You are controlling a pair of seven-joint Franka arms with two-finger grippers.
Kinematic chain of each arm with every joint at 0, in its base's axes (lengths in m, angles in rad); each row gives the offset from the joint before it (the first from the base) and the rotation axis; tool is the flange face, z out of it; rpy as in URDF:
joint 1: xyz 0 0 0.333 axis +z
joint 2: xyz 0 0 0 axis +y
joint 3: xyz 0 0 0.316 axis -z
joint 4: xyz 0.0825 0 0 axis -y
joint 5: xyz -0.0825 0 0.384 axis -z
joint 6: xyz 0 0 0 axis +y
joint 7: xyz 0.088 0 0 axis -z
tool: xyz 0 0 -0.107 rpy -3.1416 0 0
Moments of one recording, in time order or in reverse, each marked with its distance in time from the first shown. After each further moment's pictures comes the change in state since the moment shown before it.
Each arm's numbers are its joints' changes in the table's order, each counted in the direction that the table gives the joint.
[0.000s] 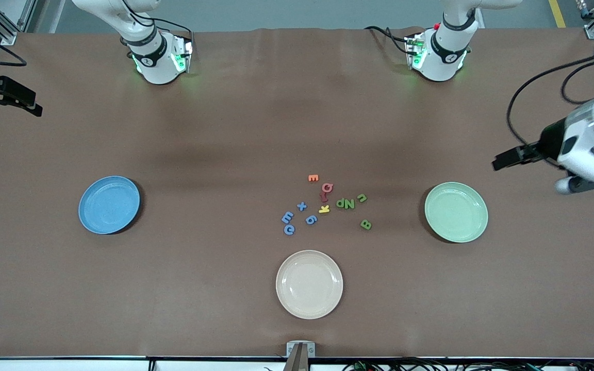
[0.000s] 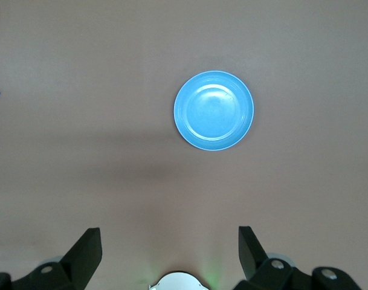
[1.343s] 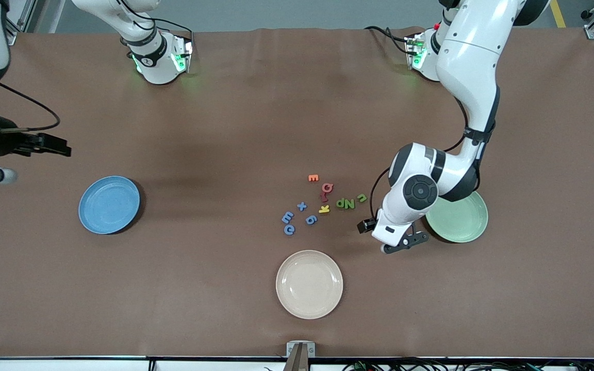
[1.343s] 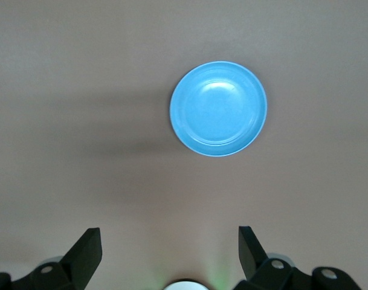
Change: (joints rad) left arm -0.324 0.536 0.011 0.000 -0.024 -0.625 -0.356; right arm 0.044 0.194 -0.003 -0.002 -0.001 -0.077 0.116
